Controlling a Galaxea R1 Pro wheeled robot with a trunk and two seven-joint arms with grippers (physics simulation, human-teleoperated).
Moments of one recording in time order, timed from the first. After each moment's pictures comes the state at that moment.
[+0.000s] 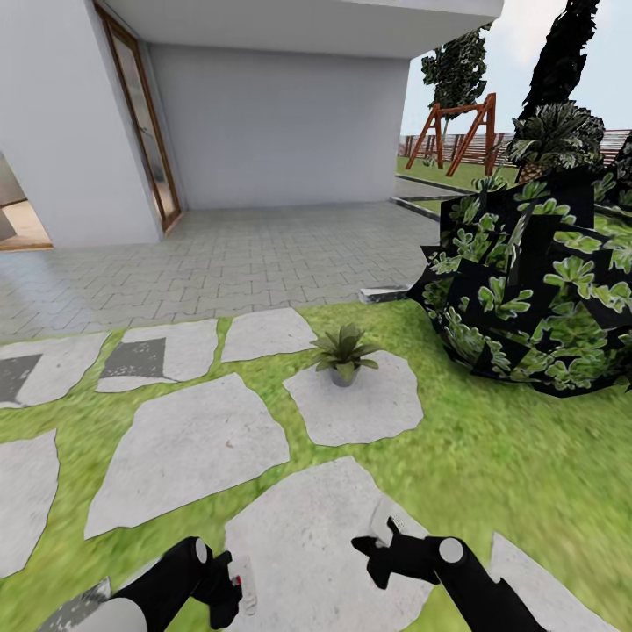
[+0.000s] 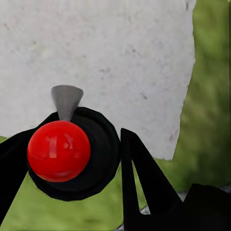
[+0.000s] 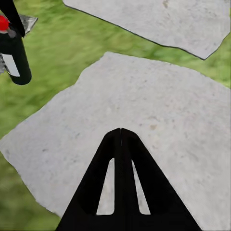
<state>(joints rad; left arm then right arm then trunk) -0.55 0.03 -0.26 -0.43 -0.79 0.14 -0.74 -0.39 -0.07 0.23 -0.81 0.33 -0.05 0.76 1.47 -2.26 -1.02</state>
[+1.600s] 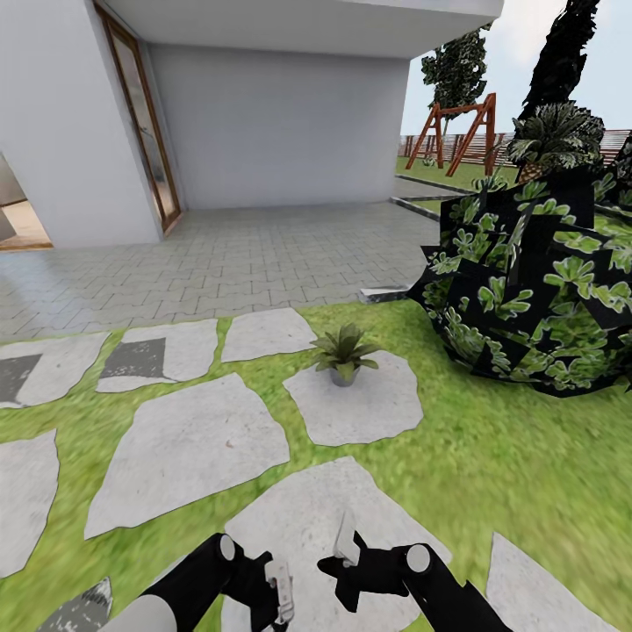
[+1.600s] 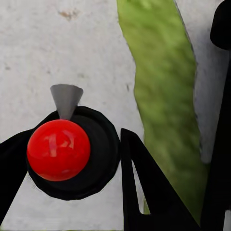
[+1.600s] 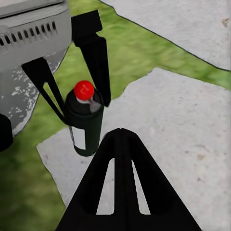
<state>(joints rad) -0.56 -0.07 -0.25 -0.44 -0.74 0.01 -0.86 -0.39 -0.01 0.37 -0.81 0.33 -0.05 0.79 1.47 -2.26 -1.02</state>
